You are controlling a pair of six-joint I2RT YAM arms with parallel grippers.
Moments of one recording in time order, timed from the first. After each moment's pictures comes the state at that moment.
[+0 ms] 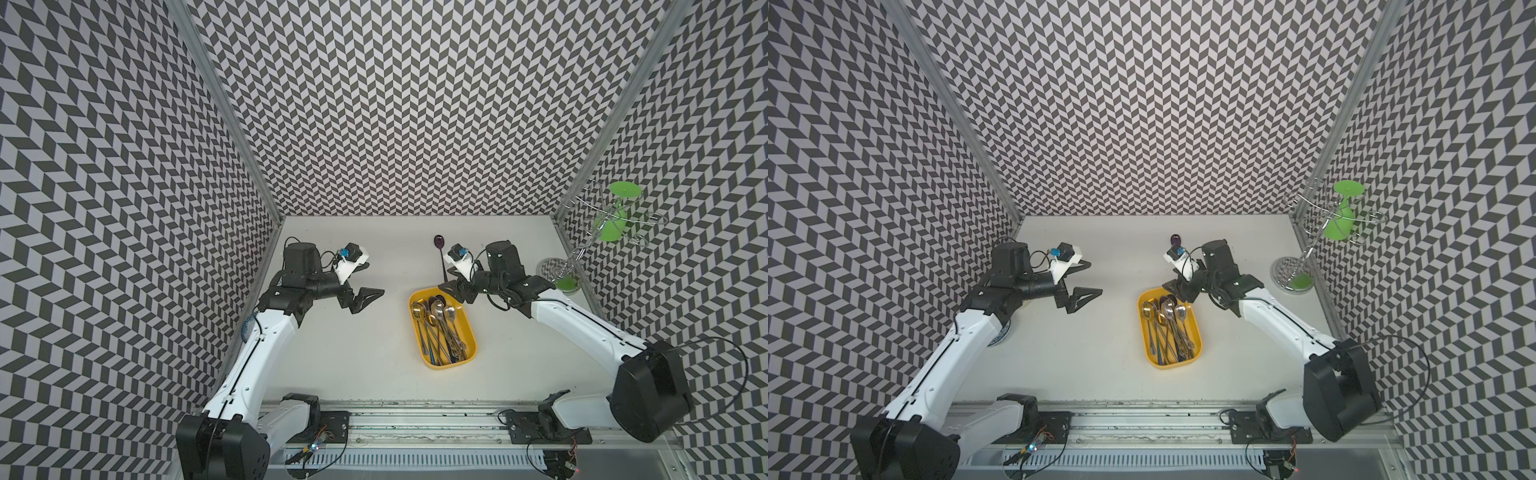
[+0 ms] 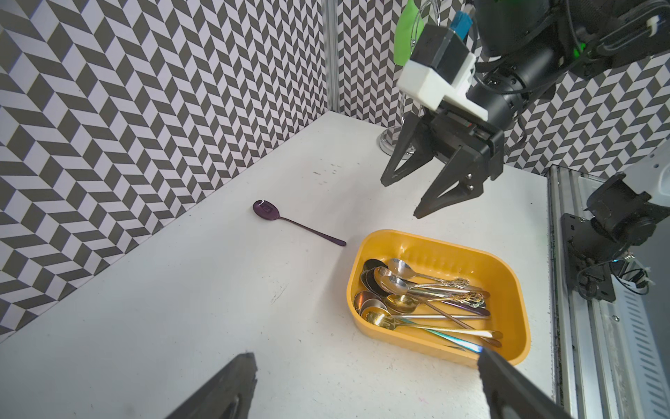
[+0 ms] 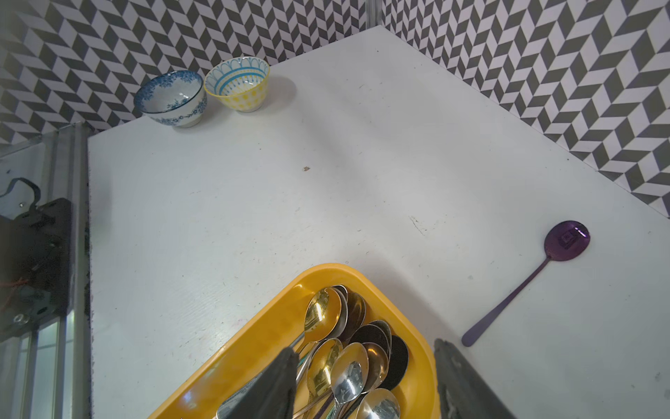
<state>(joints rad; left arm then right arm) -0.12 1.11 0.98 -0.49 0.90 0.50 0.46 1.40 1.02 -0.25 -0.46 -0.27</state>
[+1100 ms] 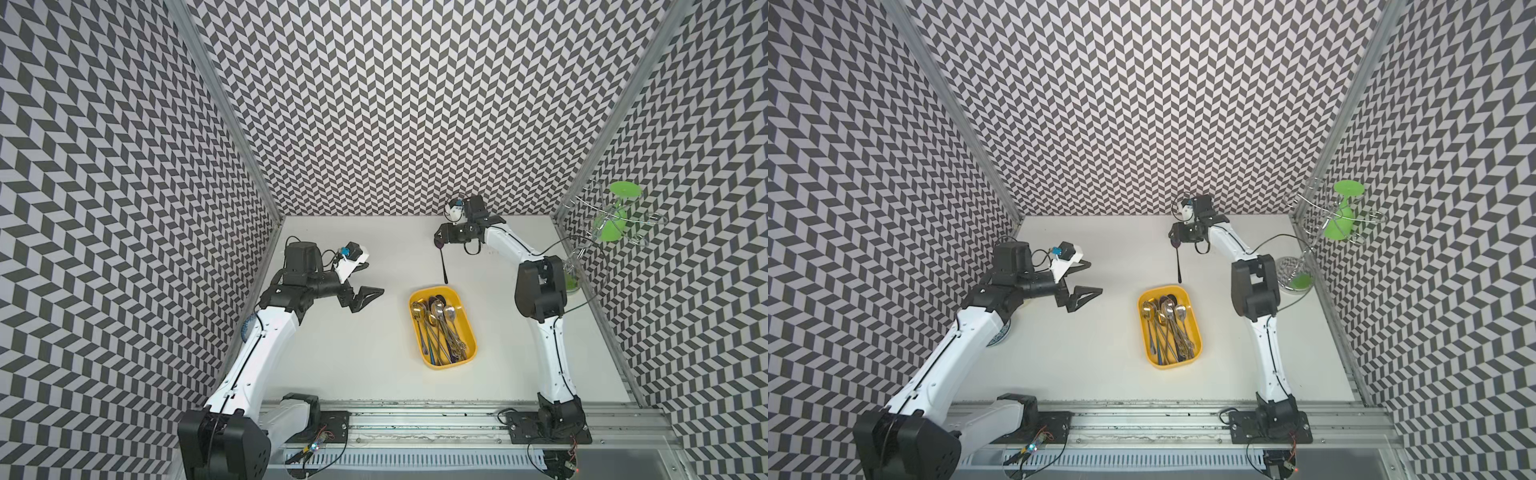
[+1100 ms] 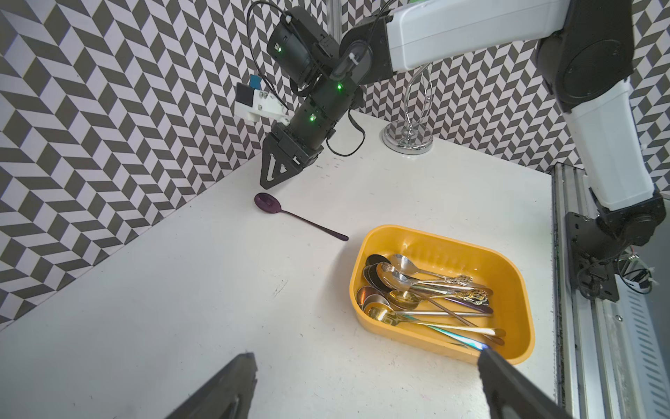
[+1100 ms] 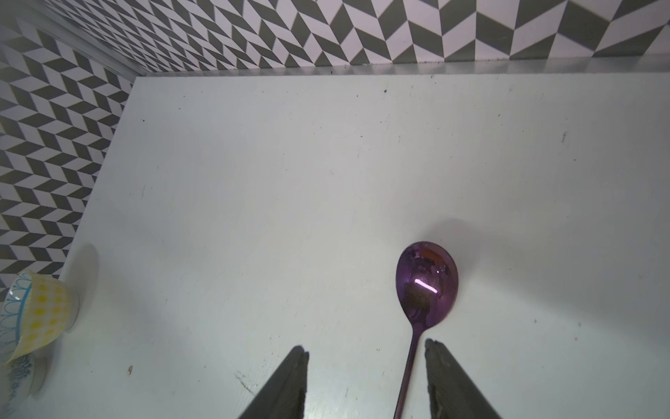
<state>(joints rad) -0.12 1.13 0.99 -0.50 0.89 0.50 0.27 2.43 2.13 -0.55 -0.40 0.19</state>
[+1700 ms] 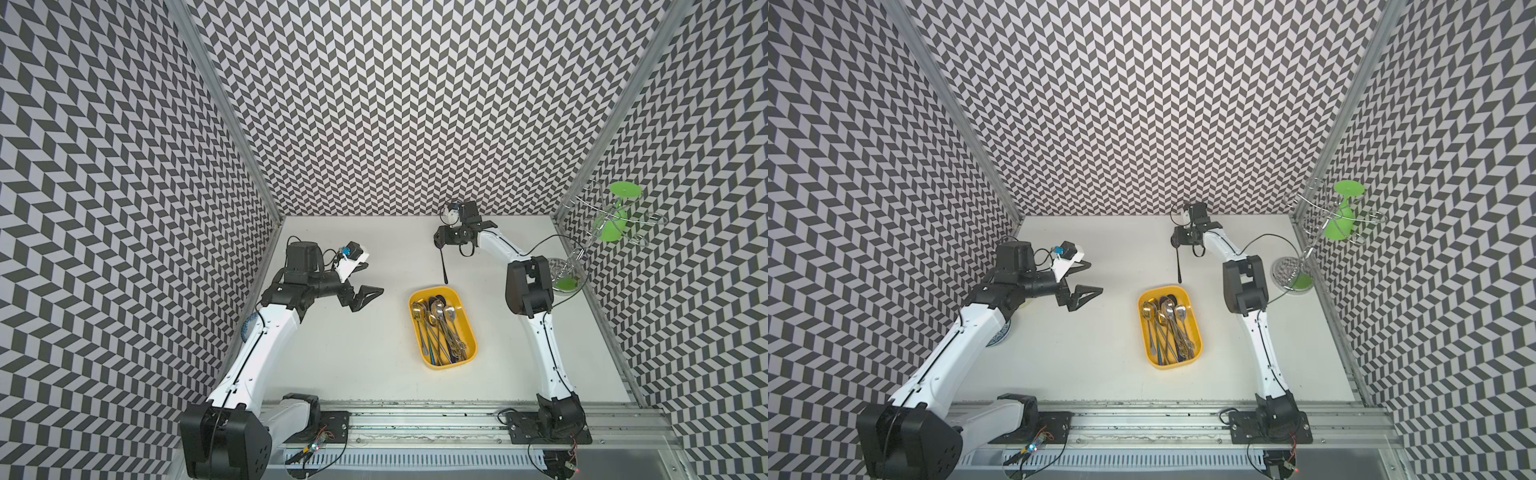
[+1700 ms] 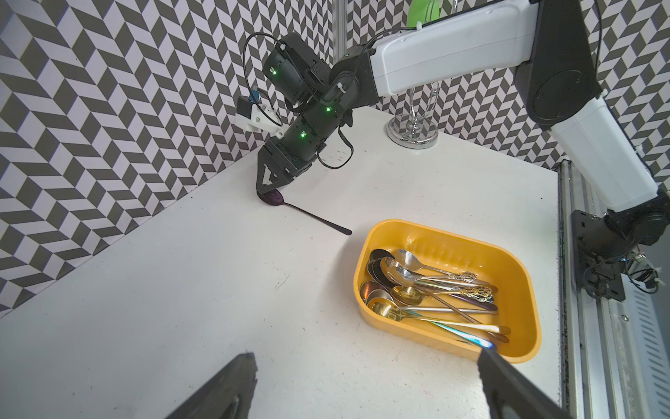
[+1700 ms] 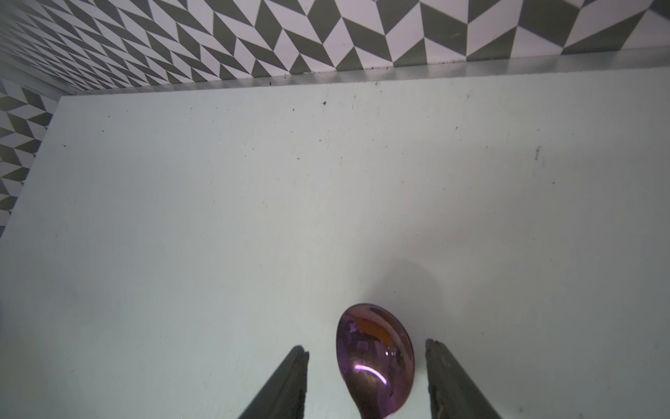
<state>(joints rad) -0.12 1.15 0.99 -0.50 0.88 0.50 0.26 2.57 2.23 -0.48 -0.30 0.22</state>
